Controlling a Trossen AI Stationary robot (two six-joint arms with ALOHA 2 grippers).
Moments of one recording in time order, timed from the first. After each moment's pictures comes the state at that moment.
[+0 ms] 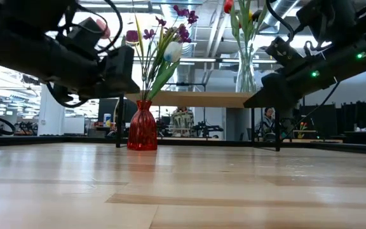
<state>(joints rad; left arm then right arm) -0.48 1.75 0.59 0.51 -1.40 -0.76 0.27 1.52 0.39 0.61 0.87 0.06</state>
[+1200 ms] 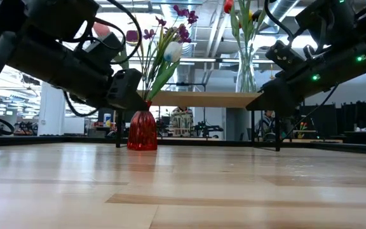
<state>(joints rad) -0.39 1.75 0.59 0.49 -1.15 -0.53 0.27 1.52 0.39 0.57 0.90 0.04</state>
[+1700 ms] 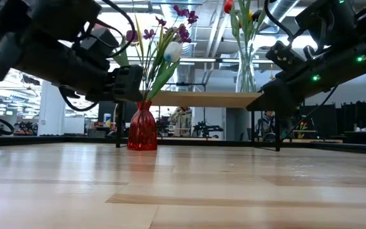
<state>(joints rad) -0.39 1.75 0.59 0.49 -1.36 -0.59 0.27 1.52 0.39 0.56 0.90 0.04</state>
